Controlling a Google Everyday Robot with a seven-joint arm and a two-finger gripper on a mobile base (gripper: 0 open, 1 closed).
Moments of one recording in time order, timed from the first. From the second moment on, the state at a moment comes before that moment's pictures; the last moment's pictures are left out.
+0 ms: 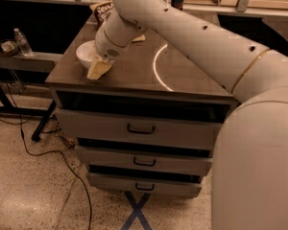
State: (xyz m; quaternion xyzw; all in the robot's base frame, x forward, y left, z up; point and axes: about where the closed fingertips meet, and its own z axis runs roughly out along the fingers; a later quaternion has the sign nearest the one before) arm 0.674 0.152 0.854 -0.73 0.59 0.12 0.32
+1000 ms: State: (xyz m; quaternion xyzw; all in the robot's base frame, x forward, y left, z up) arm 0.694 0.098 0.906 -0.70 0.62 0.04 0.37
